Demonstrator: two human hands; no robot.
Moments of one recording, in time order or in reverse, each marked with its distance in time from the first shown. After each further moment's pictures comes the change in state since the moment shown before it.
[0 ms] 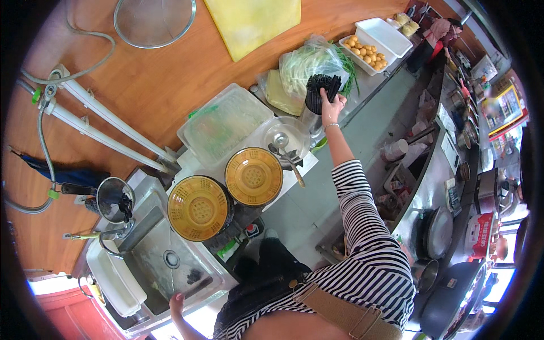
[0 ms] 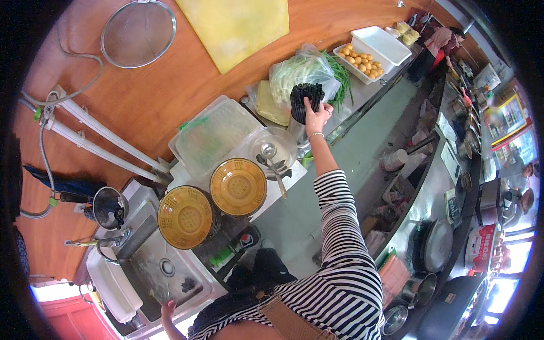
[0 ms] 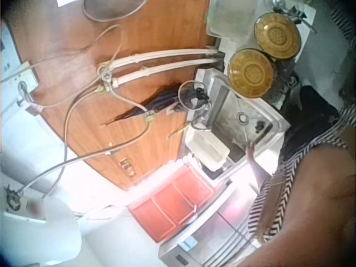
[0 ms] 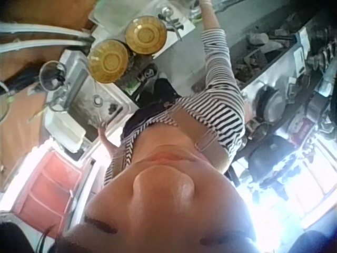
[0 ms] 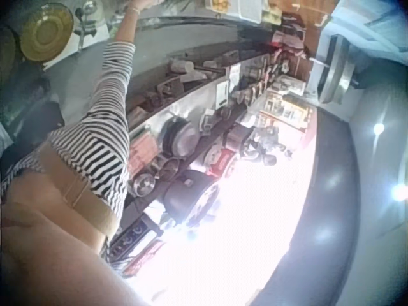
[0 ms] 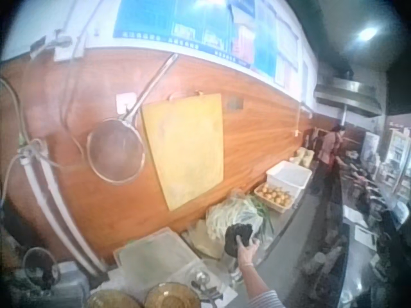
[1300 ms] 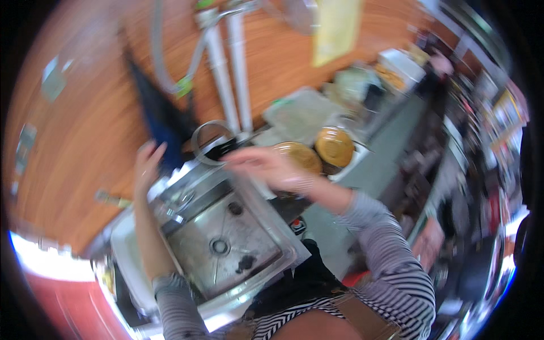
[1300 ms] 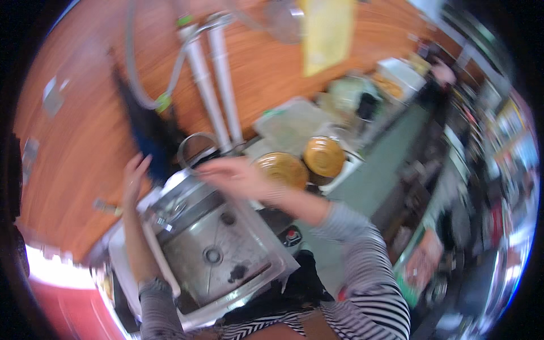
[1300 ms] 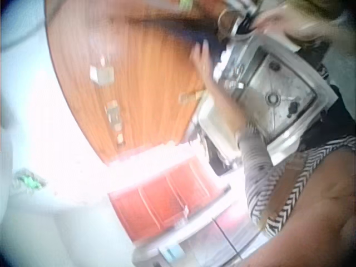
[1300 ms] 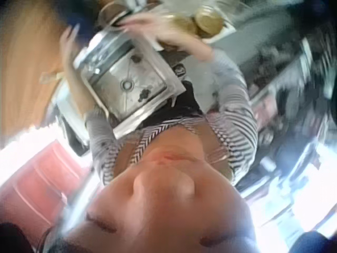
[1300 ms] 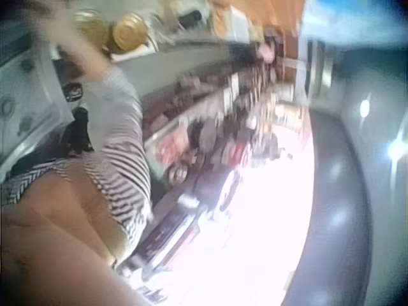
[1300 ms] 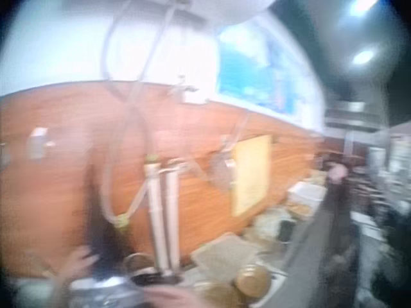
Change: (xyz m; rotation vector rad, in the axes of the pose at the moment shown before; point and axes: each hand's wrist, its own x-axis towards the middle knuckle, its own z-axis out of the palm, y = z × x) left_hand 0.118 0.336 -0.293 -0.391 0.010 1.073; right_hand -0.452 -0.379 -0.054 0.887 -1.533 -0.268
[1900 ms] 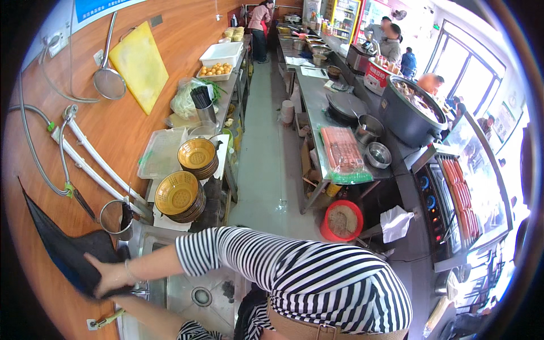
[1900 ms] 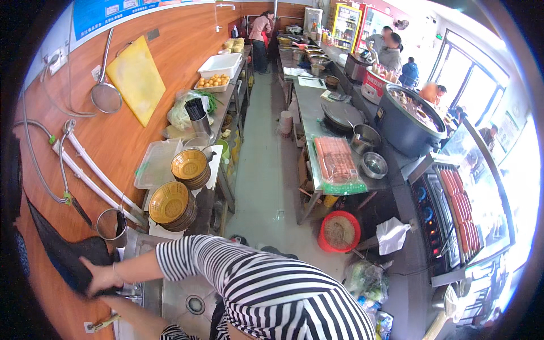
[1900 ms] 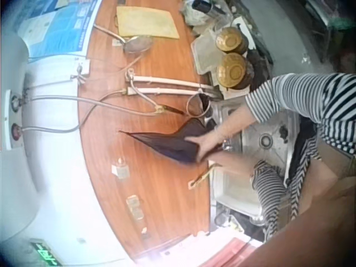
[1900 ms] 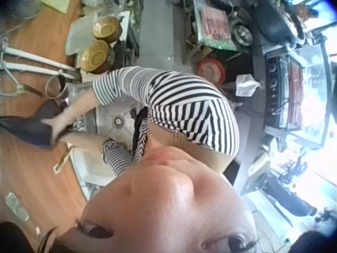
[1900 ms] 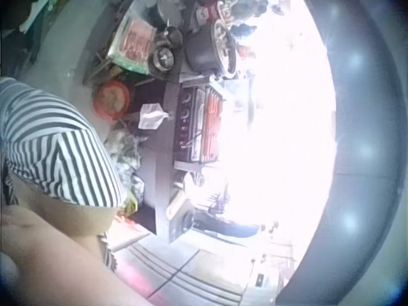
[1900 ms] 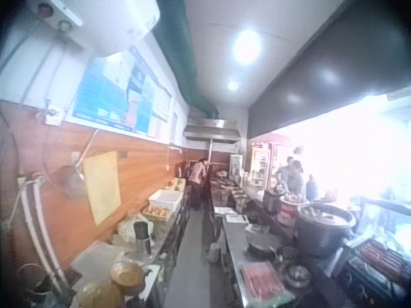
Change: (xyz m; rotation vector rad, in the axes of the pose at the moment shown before) left_hand -0.088 0.098 0.028 0.018 0.458 0.322; right_hand 0.130 0.052 0.211 0.189 0.568 0.021
